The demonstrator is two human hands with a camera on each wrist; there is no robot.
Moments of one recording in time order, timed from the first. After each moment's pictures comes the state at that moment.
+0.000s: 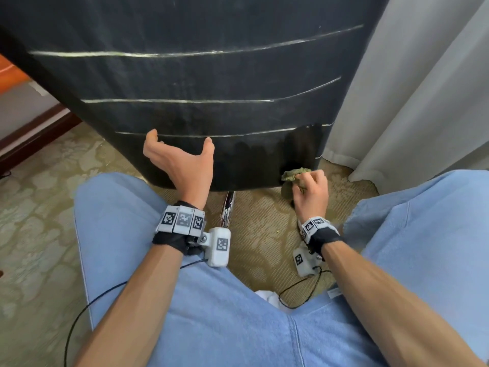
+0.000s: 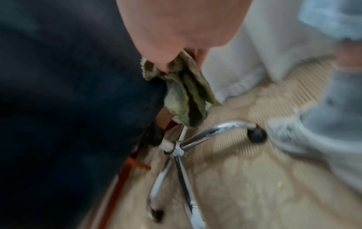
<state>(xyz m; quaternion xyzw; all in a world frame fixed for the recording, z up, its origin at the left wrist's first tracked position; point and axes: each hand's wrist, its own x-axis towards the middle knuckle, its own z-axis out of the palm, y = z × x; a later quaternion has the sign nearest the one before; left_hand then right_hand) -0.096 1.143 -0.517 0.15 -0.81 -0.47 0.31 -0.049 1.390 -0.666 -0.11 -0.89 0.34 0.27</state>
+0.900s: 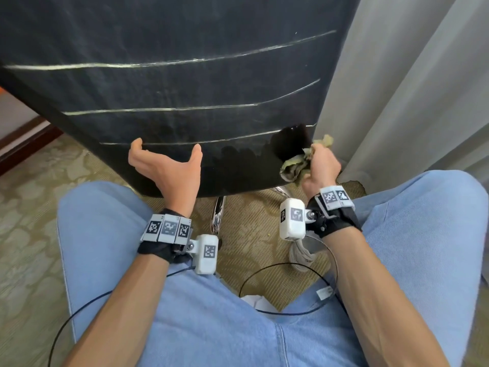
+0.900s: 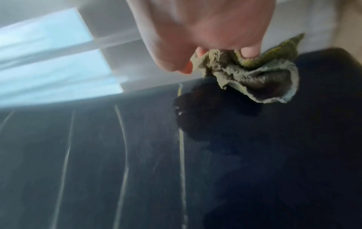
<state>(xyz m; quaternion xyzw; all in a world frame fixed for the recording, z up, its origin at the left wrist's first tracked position) -0.094 1.151 -0.517 0.16 -0.82 -0.46 0.30 -0.091 1.417 -0.549 -0.40 -0.41 0.80 0.18</state>
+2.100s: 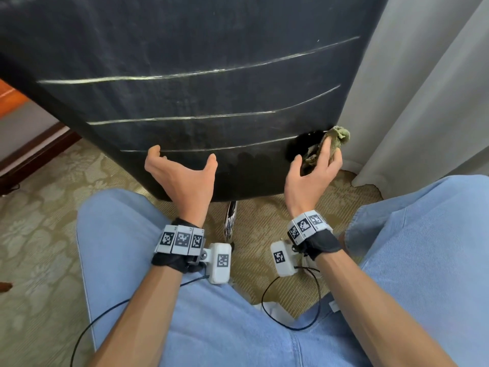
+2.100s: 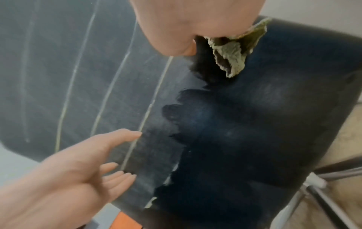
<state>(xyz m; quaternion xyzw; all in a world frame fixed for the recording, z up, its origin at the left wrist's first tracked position) -0.088 1.144 -0.508 0.17 -0.84 -0.44 0.28 -0.072 1.343 -0.563 -0.26 -0.73 0.51 0.36</state>
